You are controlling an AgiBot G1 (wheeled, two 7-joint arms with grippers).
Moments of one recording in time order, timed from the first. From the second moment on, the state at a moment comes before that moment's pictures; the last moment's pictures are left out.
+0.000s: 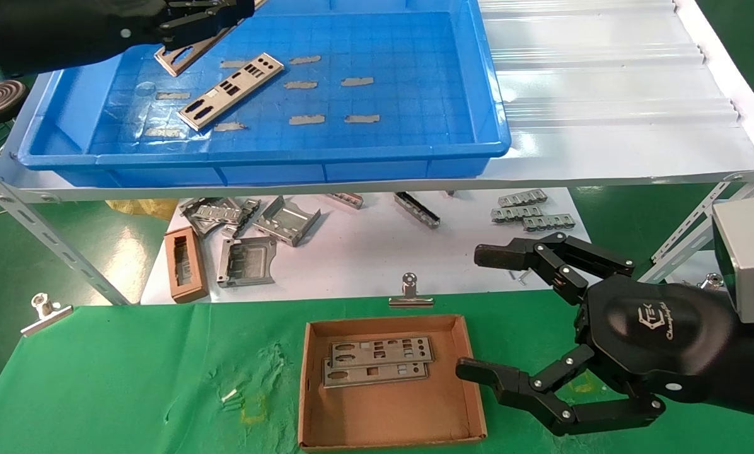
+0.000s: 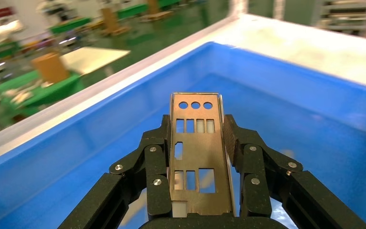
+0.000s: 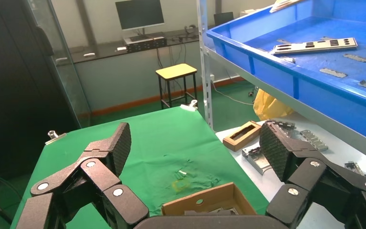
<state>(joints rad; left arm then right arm) -2.02 1.05 0.49 -0.07 1.23 1.32 0.15 1.08 -0.55 -0.41 1.22 -0.61 -1.41 0.11</state>
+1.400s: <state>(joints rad) -1.36 1.05 0.86 -0.84 1.12 1.11 0.19 1.08 -0.55 -0.41 1.22 -0.61 -1.41 0.11</state>
